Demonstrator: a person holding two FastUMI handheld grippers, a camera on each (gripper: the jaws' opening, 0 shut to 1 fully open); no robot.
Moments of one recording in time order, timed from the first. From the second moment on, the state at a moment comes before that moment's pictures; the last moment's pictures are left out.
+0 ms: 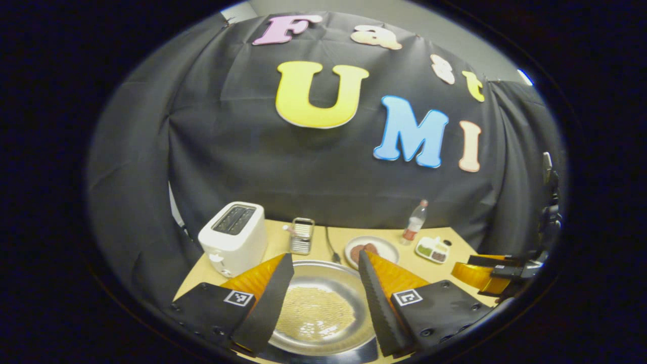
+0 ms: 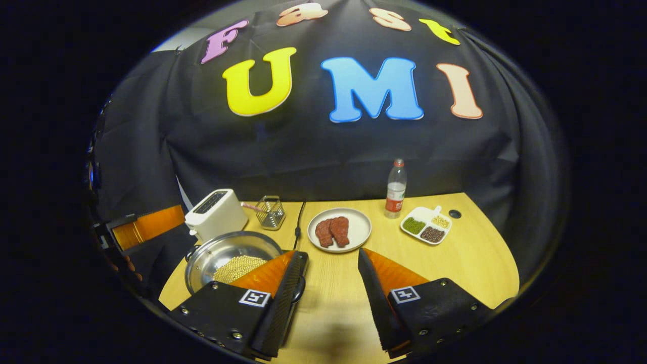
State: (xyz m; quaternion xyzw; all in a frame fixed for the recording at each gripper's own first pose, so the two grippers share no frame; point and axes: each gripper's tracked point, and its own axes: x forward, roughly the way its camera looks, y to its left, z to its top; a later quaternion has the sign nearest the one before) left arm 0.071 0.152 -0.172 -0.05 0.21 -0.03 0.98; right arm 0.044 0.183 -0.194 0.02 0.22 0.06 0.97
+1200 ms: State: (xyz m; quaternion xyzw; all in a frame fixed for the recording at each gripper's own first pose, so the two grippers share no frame) left arm -0.021 -0.022 0.002 -0.01 0.05 -0.01 1.00; right arm -0.027 -0.009 -0.001 0.04 0.05 0.01 1.00
